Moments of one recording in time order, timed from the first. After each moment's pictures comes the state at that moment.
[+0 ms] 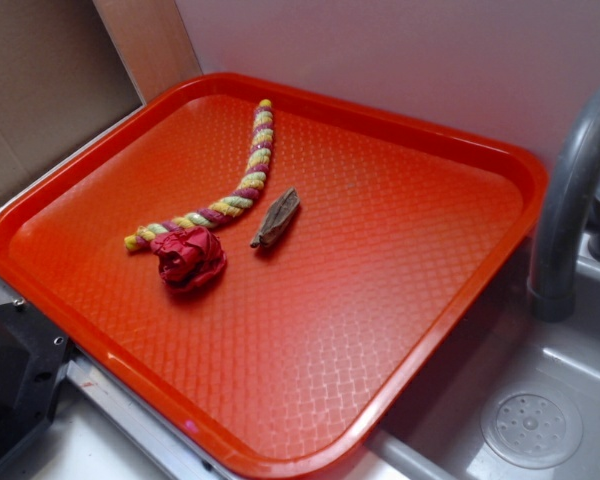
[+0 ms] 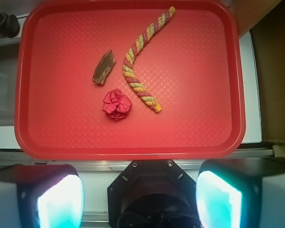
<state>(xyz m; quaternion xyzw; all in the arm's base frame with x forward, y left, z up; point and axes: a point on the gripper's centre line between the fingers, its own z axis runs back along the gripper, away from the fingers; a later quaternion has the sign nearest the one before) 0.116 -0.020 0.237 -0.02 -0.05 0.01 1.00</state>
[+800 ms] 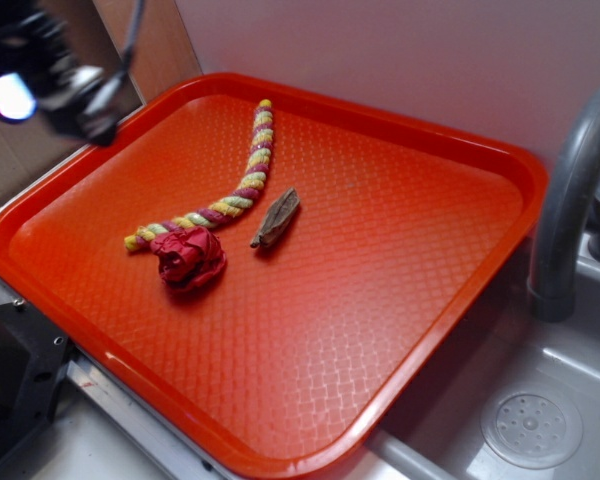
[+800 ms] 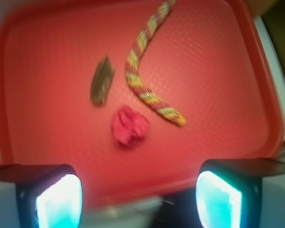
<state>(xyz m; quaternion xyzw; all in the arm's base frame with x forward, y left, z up) 0.163 -0.071 0.160 -0.01 -0.05 0.16 0.99</state>
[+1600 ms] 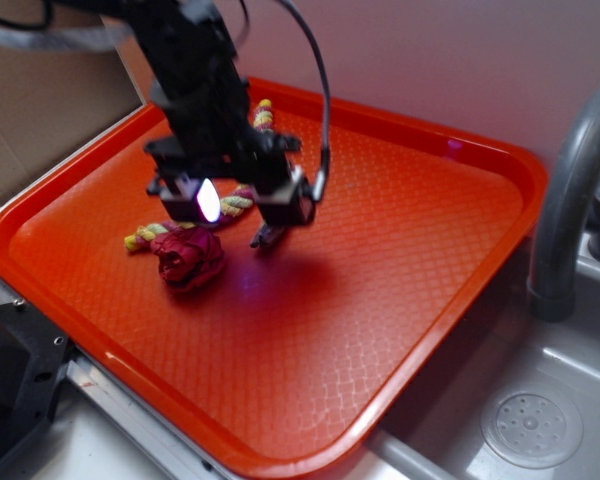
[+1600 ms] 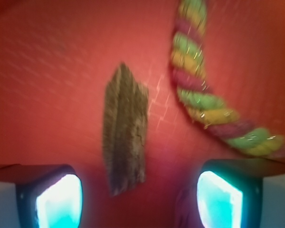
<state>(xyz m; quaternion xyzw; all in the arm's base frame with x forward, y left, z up) 0.224 -0.083 0.045 -0.02 -0.05 0.22 0.97</state>
